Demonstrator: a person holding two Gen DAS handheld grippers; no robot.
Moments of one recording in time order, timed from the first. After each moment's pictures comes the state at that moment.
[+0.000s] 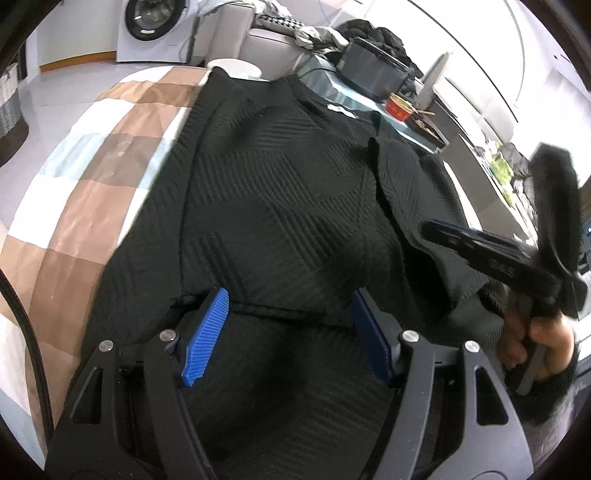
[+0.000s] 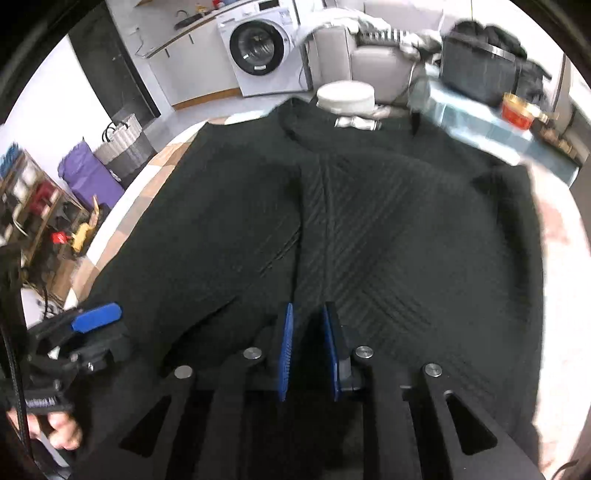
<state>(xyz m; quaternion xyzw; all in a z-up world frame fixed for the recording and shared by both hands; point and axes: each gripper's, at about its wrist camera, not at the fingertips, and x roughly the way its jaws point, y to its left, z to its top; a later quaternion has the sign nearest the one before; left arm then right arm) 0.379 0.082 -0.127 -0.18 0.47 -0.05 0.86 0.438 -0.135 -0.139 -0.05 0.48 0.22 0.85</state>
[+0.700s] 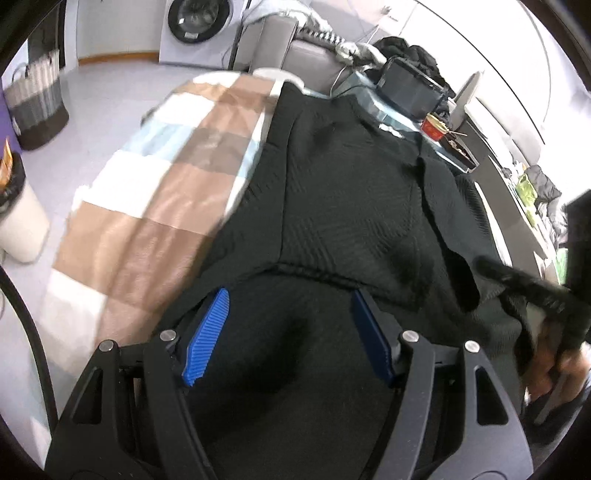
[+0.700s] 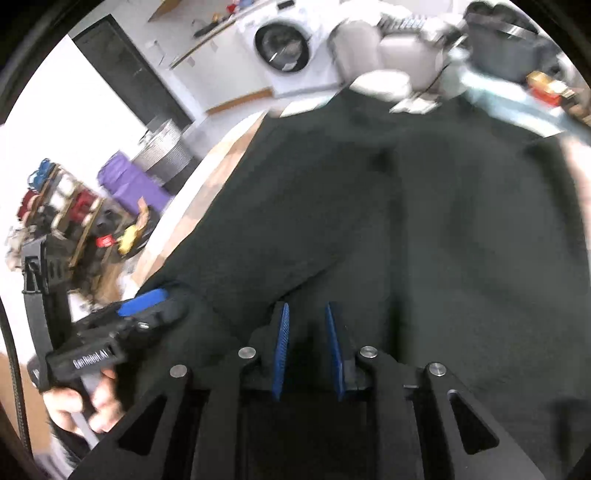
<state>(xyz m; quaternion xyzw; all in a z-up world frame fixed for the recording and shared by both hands) 0.334 0.129 -0.118 -0.18 0.45 0.02 0.87 0.400 -0.129 -0.124 0.02 0.48 0.26 0.83</state>
